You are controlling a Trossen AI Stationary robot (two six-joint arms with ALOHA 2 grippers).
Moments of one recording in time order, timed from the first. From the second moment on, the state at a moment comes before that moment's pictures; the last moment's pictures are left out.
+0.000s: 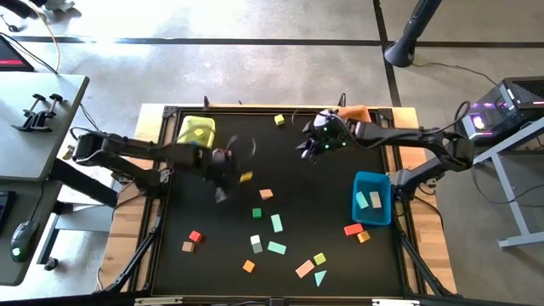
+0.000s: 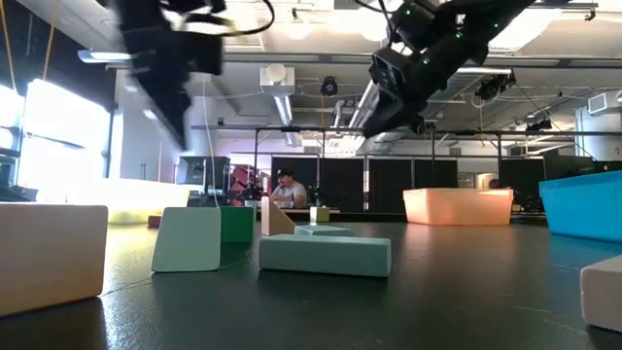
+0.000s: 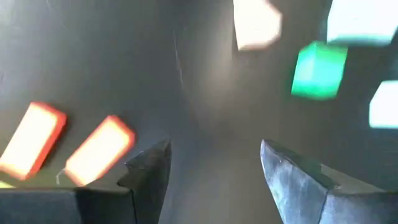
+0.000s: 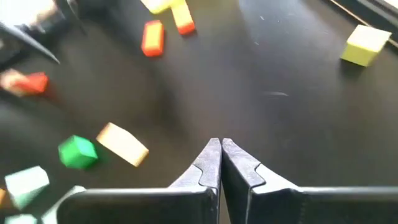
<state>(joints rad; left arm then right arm) -0.04 1.34 0.93 -0.81 -0.11 -0.31 -0.35 1.43 0.95 -0.25 -0.16 0.27</state>
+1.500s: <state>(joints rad) -0.03 1.77 0.93 -0.15 -0.06 -0.31 -0.32 1.25 0.95 -0.19 0.01 0.36</state>
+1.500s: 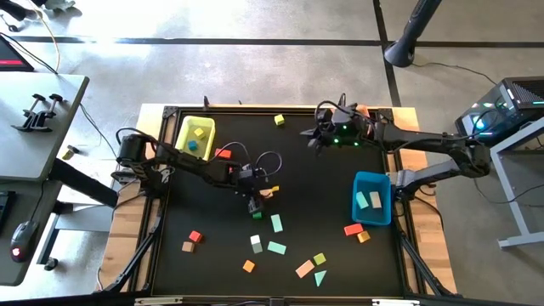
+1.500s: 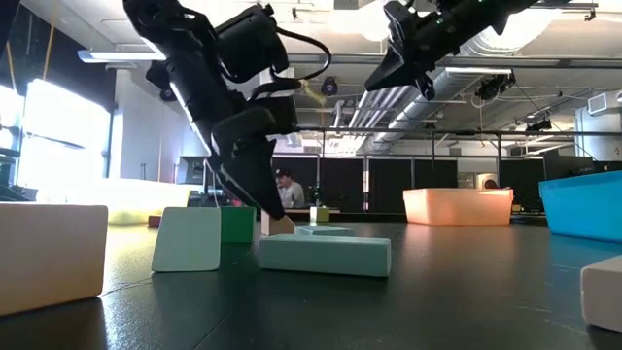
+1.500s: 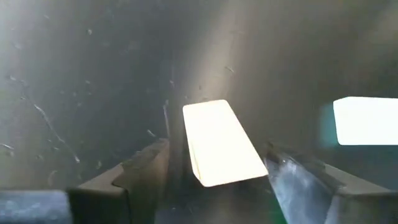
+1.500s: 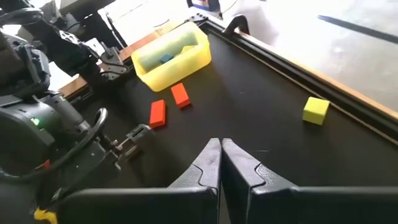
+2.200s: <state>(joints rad) 0.03 1.61 1.00 -0.16 -0.08 -0.25 -0.32 1.39 0.95 -0.29 -0.16 0.16</state>
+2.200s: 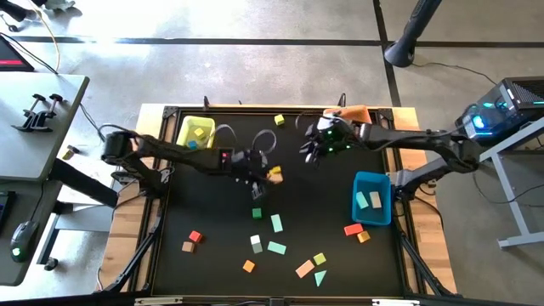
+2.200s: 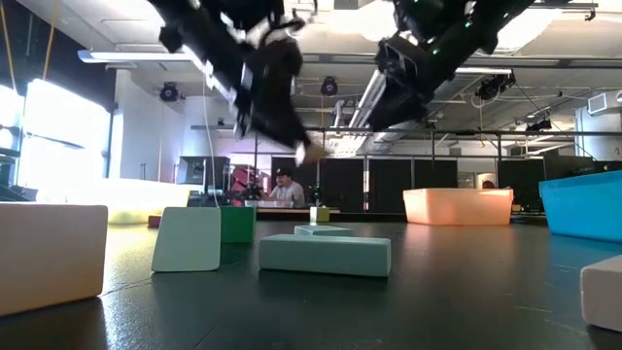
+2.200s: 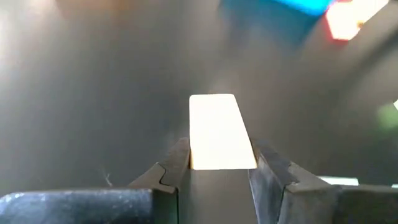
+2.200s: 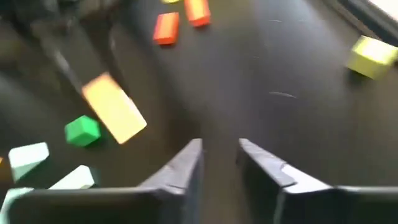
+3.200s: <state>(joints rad) 0.14 1.54 1.10 -0.20 -0.06 -0.07 -0.22 1.53 0.95 0.10 -0.23 -0.13</state>
